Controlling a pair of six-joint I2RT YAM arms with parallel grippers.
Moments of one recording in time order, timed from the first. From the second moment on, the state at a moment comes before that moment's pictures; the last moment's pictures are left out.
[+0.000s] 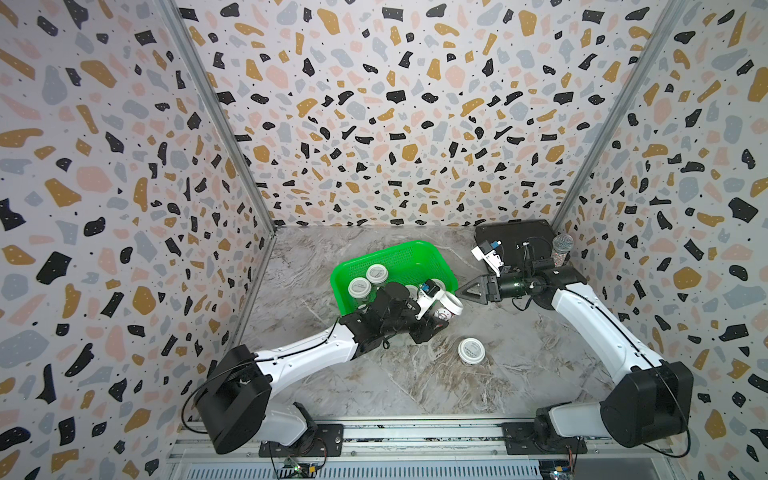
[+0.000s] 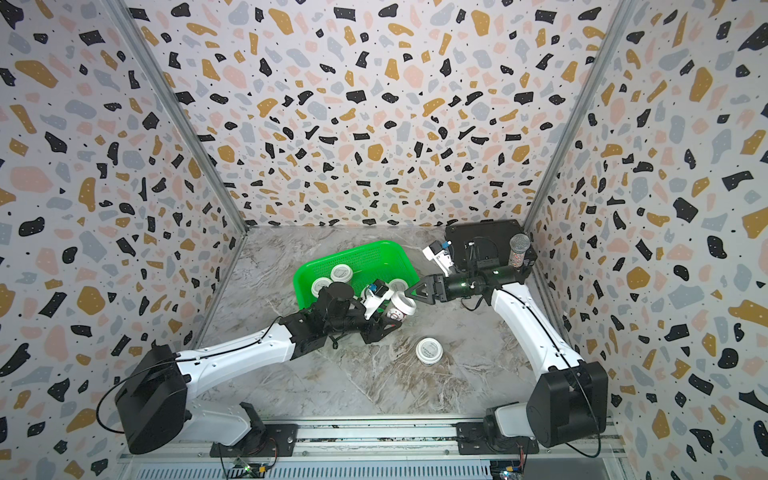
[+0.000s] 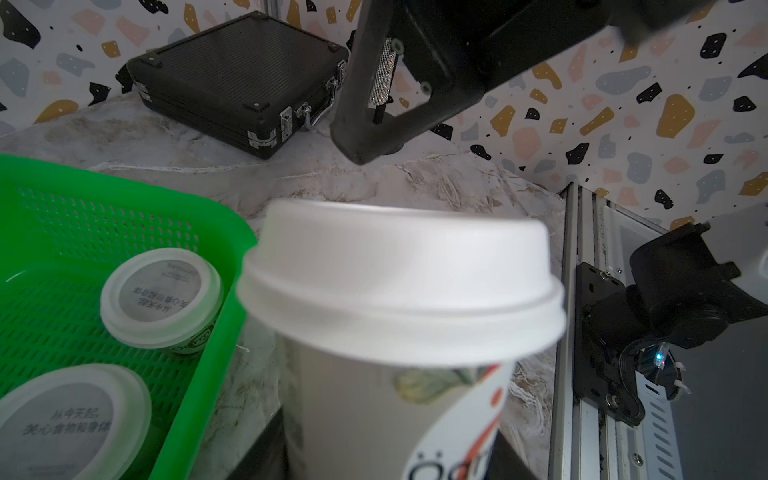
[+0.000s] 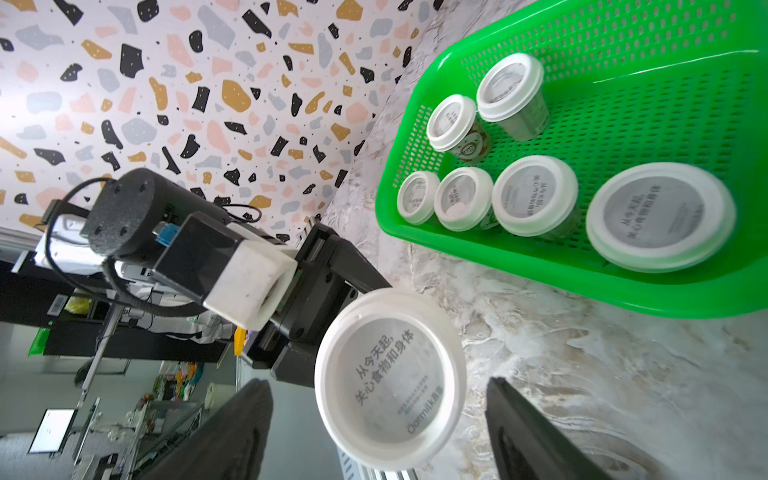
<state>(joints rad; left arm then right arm) -0.83 1.38 0.86 0.06 0.36 -0.04 0.25 1.37 1.20 -0.77 -1.10 0.04</state>
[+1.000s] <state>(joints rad) -0.83 1.36 0.86 -0.02 0.37 -0.02 0.35 1.45 1.25 -0.93 -1.03 -0.12</state>
